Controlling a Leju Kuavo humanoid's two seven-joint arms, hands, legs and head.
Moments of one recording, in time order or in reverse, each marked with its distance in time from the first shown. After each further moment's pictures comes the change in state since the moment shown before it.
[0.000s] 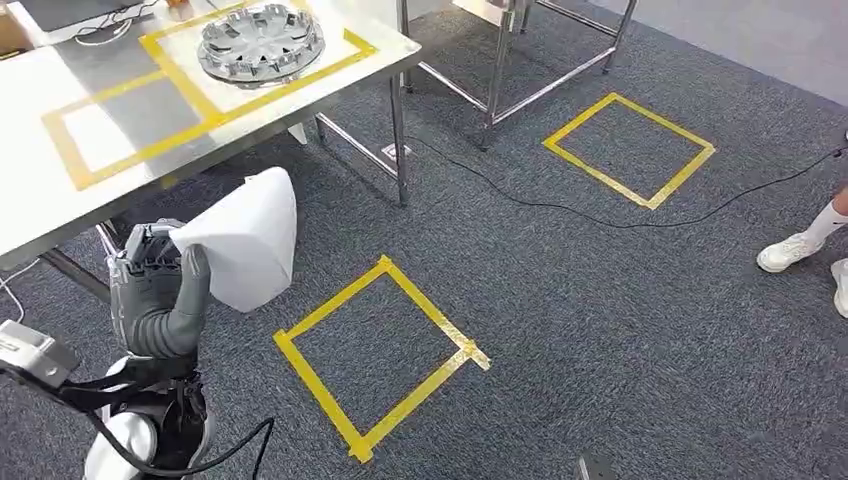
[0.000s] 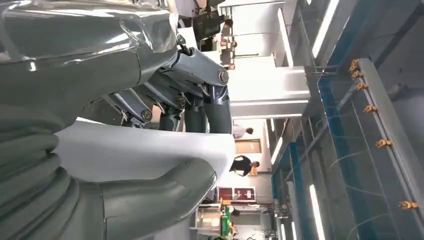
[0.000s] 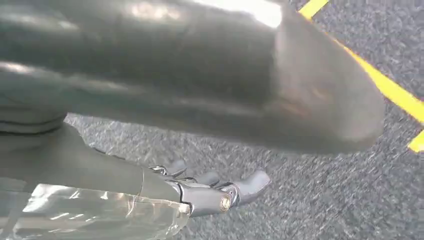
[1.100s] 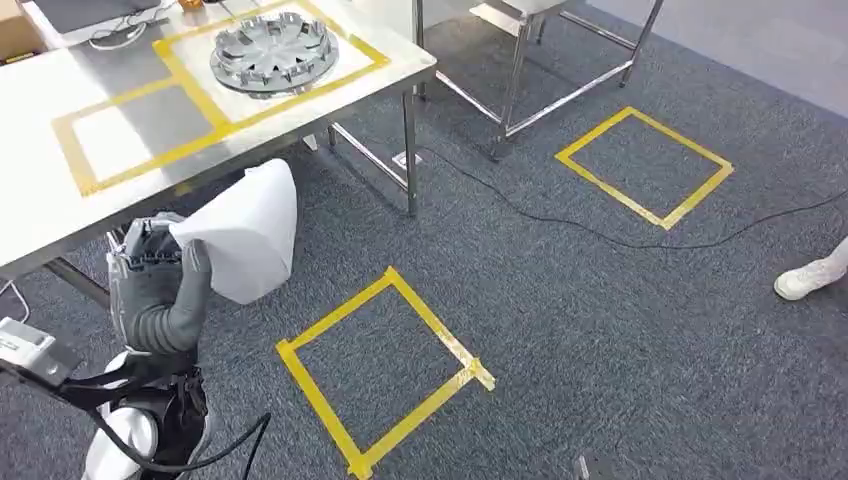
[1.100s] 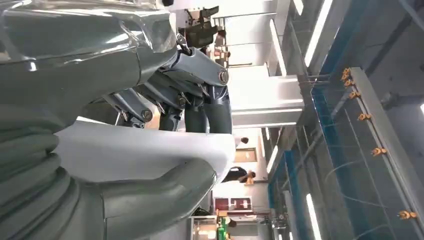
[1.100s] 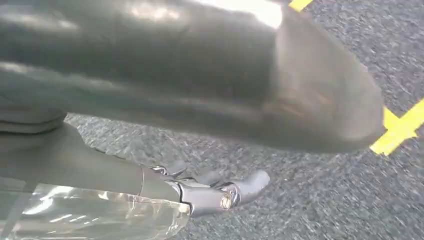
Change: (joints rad) left arm -0.006 -0.001 -0.002 -0.005 -0.020 0.000 0.001; right arm -0.009 -0.006 0.006 0.000 -0.016 -0.013 -0.005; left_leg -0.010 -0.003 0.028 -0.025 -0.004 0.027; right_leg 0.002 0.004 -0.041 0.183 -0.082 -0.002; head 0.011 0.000
